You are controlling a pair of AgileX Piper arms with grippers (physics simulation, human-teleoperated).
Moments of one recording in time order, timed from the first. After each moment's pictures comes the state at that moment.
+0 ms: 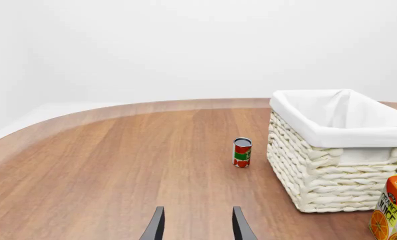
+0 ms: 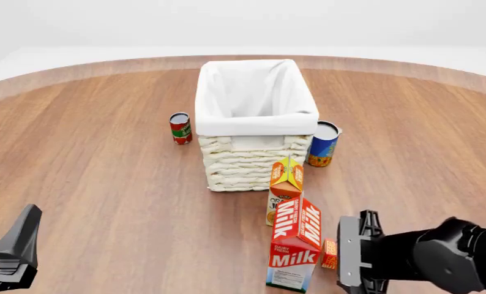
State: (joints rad) left arm 0.00 0.00 0.00 0.00 0.00; right arm 0.51 1.30 -0.37 0.25 -0.95
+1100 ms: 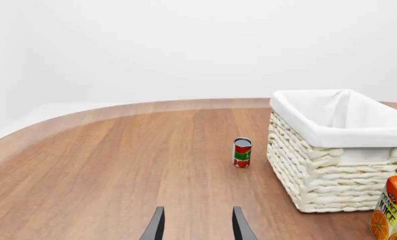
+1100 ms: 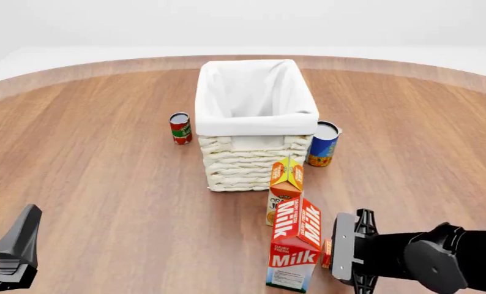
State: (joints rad) left arm 0.00 0.00 0.00 0.00 0.00; right arm 0.50 1.39 -0.35 0.07 -0.97
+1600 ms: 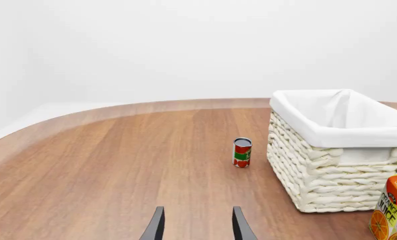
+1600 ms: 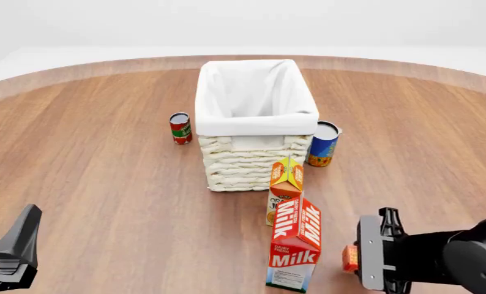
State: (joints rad) left arm 0.00 0.00 0.00 0.00 0.00; right arm 0.44 1.15 -0.36 0.38 -1.05
